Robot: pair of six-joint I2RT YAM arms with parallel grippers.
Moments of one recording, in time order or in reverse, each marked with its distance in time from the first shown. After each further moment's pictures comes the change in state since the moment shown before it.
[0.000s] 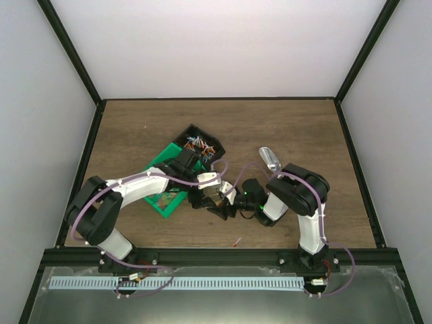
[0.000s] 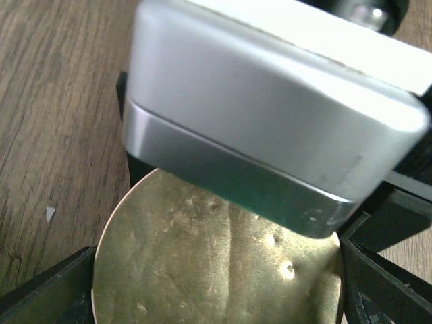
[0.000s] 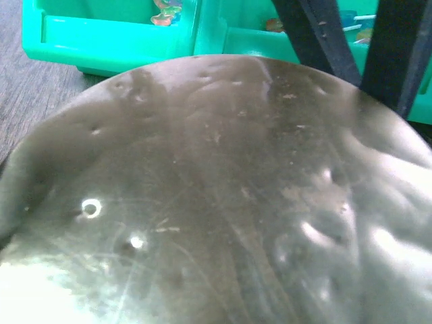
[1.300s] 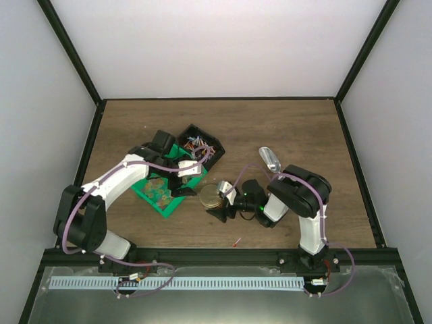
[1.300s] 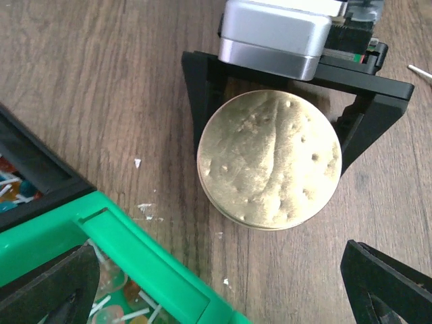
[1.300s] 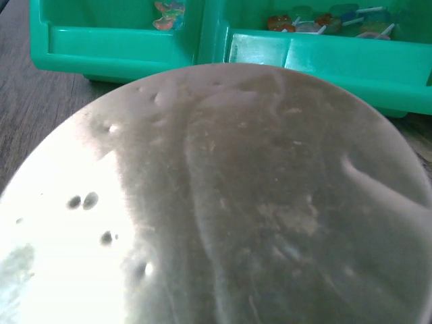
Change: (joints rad) left arm 0.233 -0.070 0.171 -0.389 0.125 0.447; right arm 0.011 -0.018 -0.009 -0.011 0.016 0.048
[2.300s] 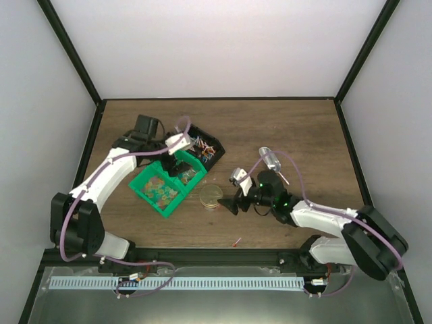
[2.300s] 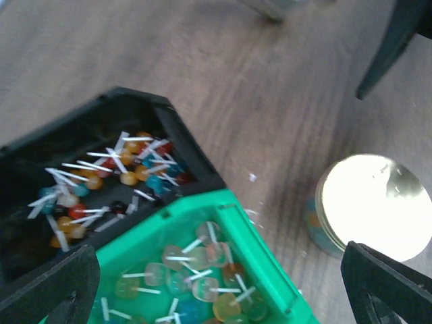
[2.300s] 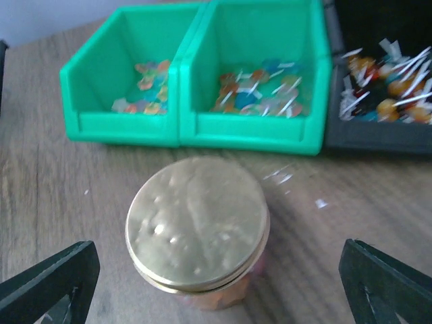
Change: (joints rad) left arm 0.122 -0.062 0.073 0.084 -0.026 -0.256; right arm -0.040 -0.695 -0.020 -0.718 0.077 0.058
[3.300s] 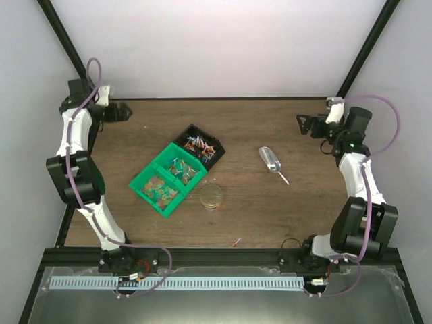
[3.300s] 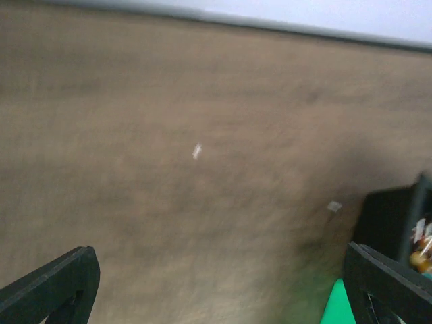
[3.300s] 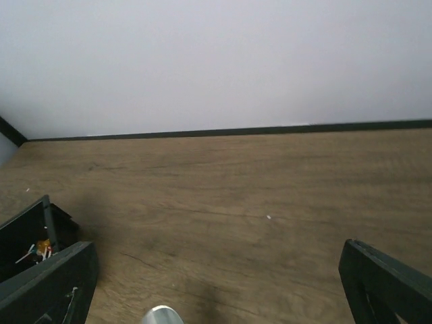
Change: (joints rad) left arm 0.578 0.494 0.736 -0.149 -0.115 -0.635; right arm -0.971 0.123 0.666 -0.482 -0.243 0.131
